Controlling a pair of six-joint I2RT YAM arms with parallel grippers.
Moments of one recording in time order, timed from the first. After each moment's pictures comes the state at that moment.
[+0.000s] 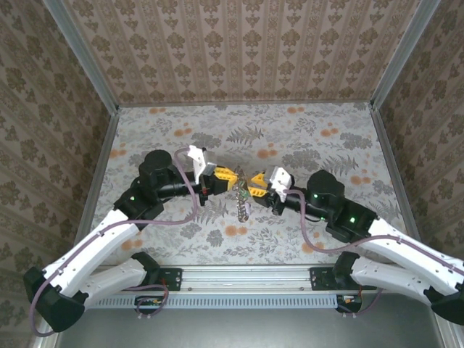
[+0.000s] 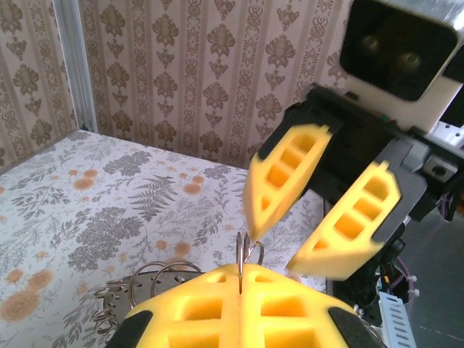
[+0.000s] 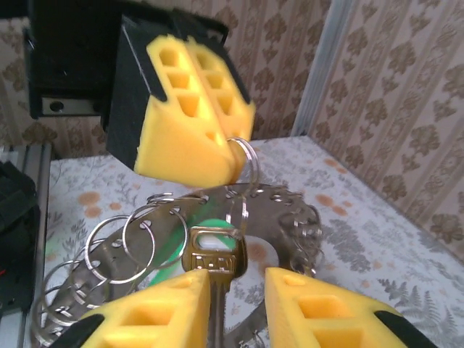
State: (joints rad) left arm -0.73 0.92 0.88 -0.09 0.71 -0.04; right arm 0.88 0.81 0.80 -0.11 -0.14 -0.22
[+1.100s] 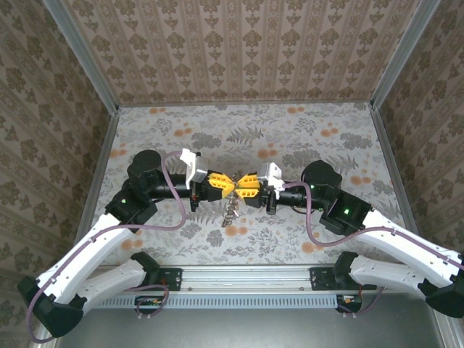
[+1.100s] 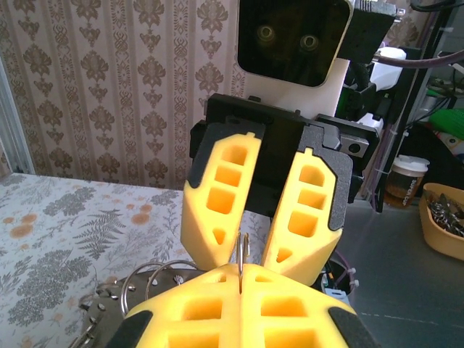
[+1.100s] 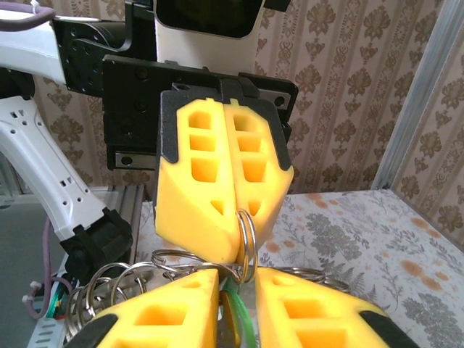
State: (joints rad) left arm -0.72 0.88 0.91 -0.09 0.91 -0.04; right arm 0.88 0.94 0.91 -0.03 -0.41 -0.15
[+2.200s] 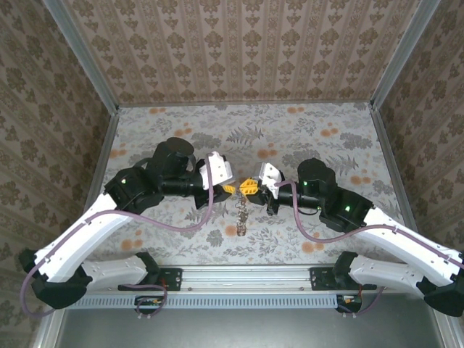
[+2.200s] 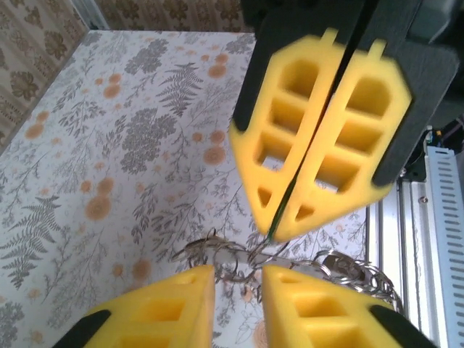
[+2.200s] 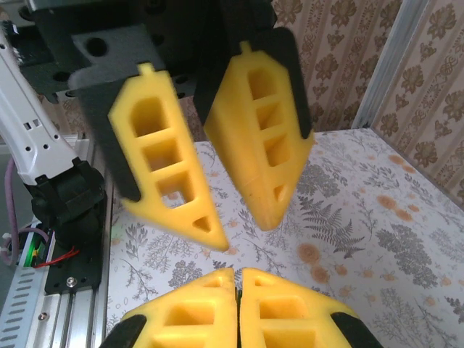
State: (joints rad) left arm -0.91 1.08 1.34 -0.87 0.36 0.37; right arm 0.87 0.96 0.96 -0.25 -0.31 -0.21
